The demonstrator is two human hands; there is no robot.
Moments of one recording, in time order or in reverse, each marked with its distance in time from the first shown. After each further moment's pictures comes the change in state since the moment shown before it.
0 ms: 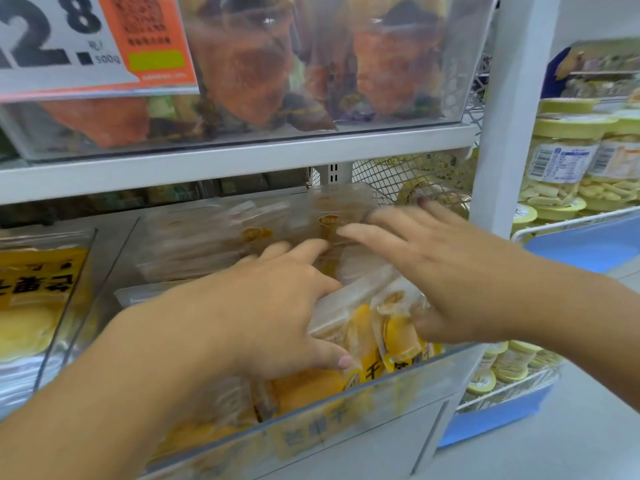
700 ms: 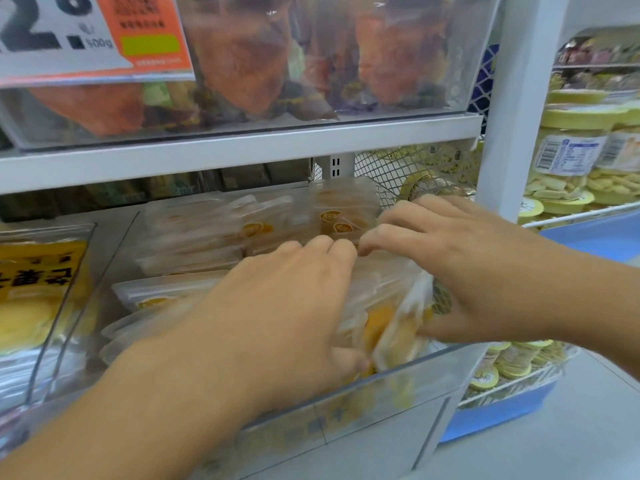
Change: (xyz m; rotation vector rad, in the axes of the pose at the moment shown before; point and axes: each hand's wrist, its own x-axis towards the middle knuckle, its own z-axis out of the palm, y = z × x) left_hand -0.018 0.031 0.001 0.075 0.288 -0.029; right_hand -0.011 0.006 -0.004 0.106 0.004 -0.068
